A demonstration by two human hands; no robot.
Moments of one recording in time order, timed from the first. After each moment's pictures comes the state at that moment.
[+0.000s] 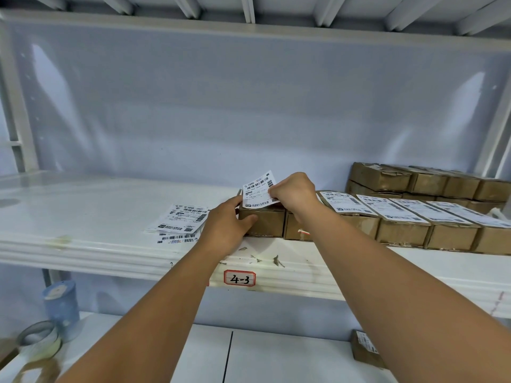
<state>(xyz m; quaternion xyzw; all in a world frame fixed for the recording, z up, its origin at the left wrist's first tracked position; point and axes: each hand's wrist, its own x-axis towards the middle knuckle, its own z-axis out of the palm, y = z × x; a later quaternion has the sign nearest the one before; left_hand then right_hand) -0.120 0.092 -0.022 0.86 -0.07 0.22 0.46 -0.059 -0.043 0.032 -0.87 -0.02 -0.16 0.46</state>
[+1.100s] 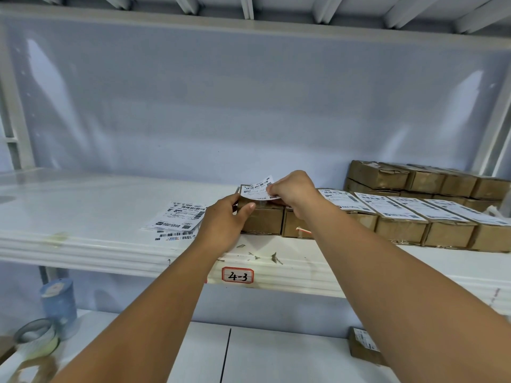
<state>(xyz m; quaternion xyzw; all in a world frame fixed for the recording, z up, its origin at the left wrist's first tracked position) -0.116 0.094 -0.025 0.87 -0.06 0.24 0.44 -0.062 -0.044 0.034 -0.85 0.01 -0.12 0.51</state>
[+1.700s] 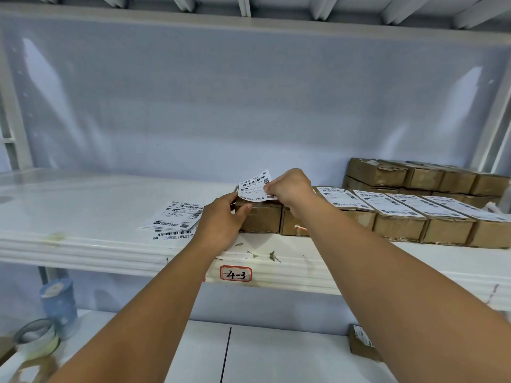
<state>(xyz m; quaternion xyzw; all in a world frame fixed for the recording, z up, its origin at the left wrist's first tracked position) -0.125 0.089 -0.020 0.86 -0.05 0.26 0.44 -0.061 -0.043 0.034 -0.87 0.01 -0.13 0.48</state>
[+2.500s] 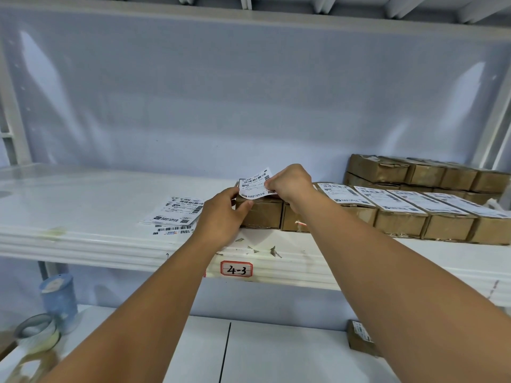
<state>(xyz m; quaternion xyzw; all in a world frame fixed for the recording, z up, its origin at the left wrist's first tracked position) -0.122 0.091 -0.023 0.86 -0.05 0.26 0.45 -0.058 -0.040 0.035 -0.88 0.02 -0.14 0.45</state>
